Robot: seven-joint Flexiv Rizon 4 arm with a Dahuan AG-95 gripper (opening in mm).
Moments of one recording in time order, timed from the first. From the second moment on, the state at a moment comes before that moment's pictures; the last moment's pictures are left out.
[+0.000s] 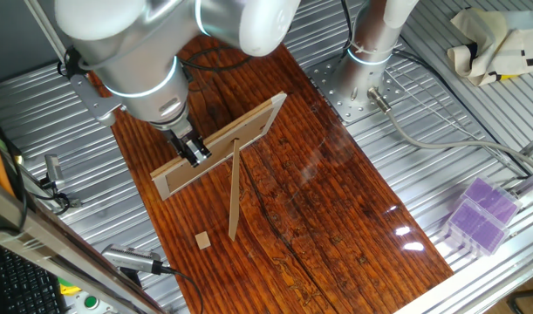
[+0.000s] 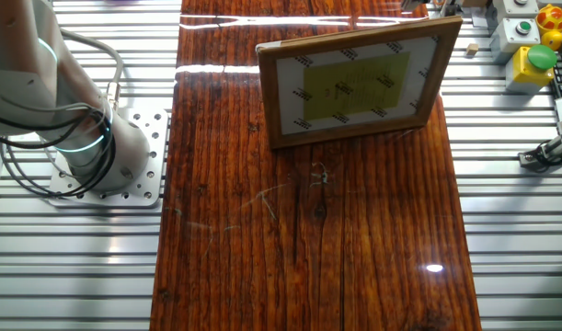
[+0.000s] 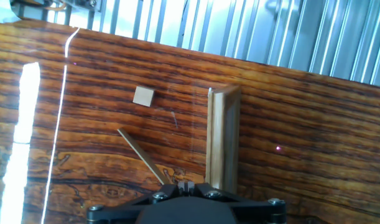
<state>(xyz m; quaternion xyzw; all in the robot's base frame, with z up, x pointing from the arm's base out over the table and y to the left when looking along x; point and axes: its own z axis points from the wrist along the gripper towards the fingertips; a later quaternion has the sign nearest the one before) 0.572 0.155 0.270 0.09 -0.99 0.01 0.06</state>
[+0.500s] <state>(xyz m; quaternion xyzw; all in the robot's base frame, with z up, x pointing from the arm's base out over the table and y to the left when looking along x) 0.573 0.156 0.270 0.14 -0.99 0.00 0.06</state>
